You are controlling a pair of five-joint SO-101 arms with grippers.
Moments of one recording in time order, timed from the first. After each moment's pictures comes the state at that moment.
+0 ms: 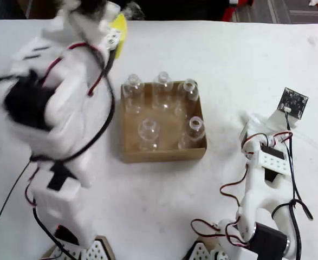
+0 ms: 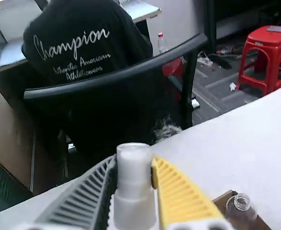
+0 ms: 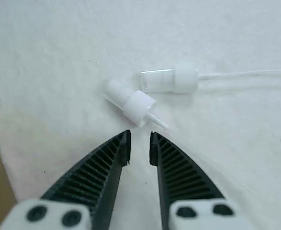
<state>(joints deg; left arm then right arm) 10.2 17.6 -92.4 102.0 -10.3 18.5 -19.5 56.8 17.4 -3.7</state>
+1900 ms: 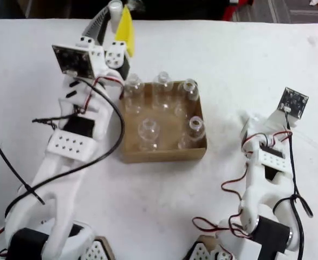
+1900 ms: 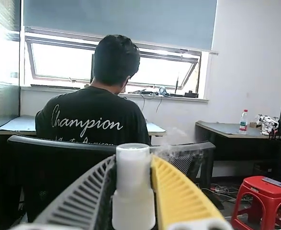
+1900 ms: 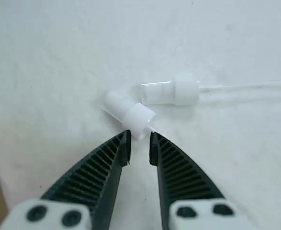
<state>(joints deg) 9.1 -23.8 36.5 -18.1 6.0 18.5 -15.2 56.8 10.6 -3.7</state>
